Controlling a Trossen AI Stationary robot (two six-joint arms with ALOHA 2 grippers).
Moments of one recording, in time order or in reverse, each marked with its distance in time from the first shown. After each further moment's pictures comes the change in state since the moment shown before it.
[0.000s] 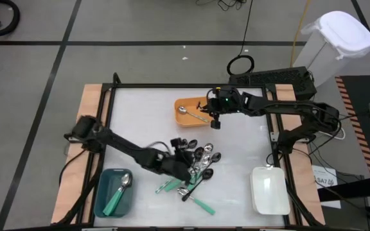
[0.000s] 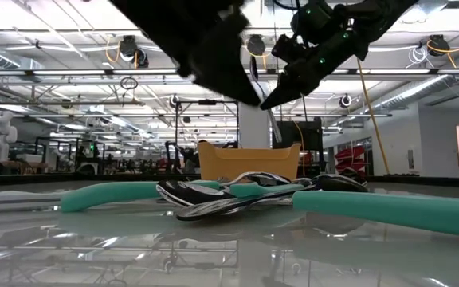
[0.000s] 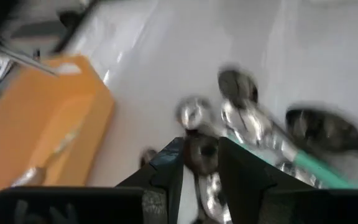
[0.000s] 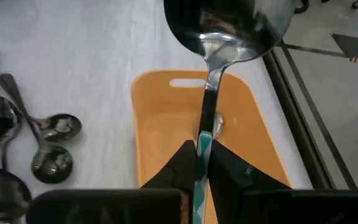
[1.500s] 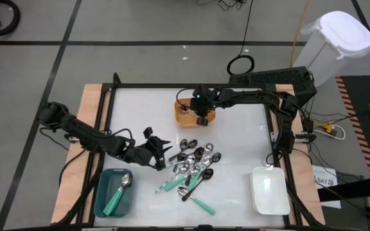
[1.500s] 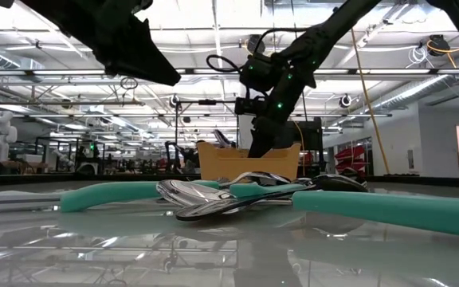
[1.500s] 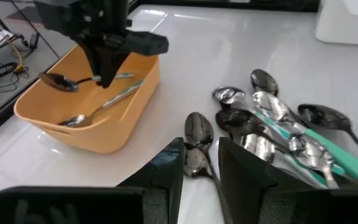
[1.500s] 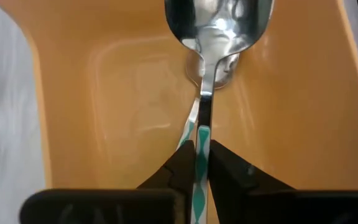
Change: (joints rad) left arm -0.027 -0.461 -0.431 0.075 -0.018 -0.176; right arm -0.040 0.483 0.379 -0.317 0.061 0.010
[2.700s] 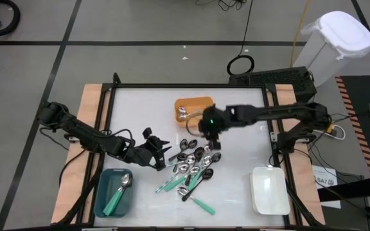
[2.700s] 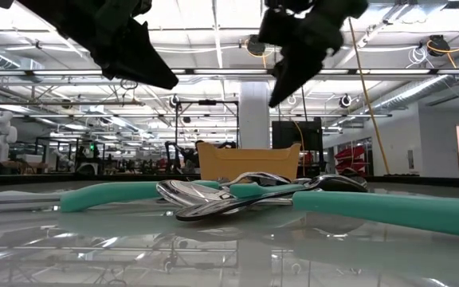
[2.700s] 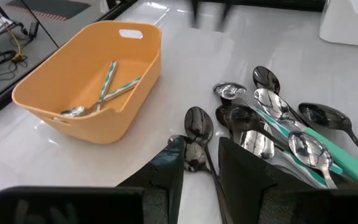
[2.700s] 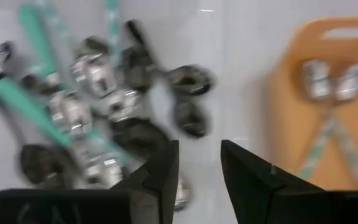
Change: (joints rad) left arm 0.000 0.000 0.000 -0.030 0.000 -0.065; right arm 0.365 -0.372 -0.116 -0.213 -0.003 0.227
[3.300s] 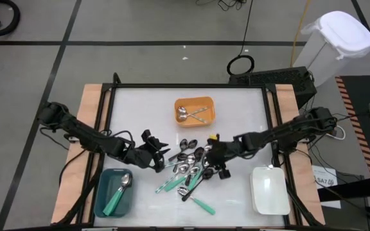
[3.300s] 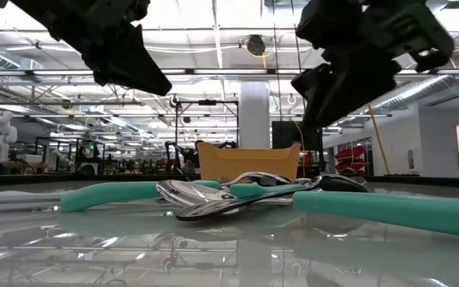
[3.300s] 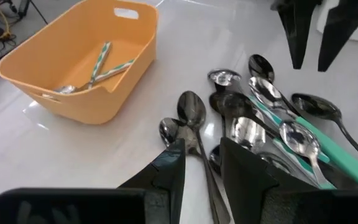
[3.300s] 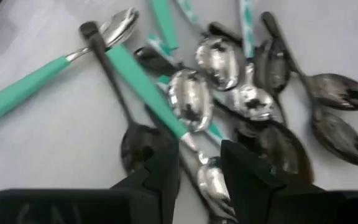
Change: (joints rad) left arm -0.024 0.013 0.000 -0.049 0.025 -0.109; right arm 0.299 -0.035 -0.325 0.416 0.009 0.080
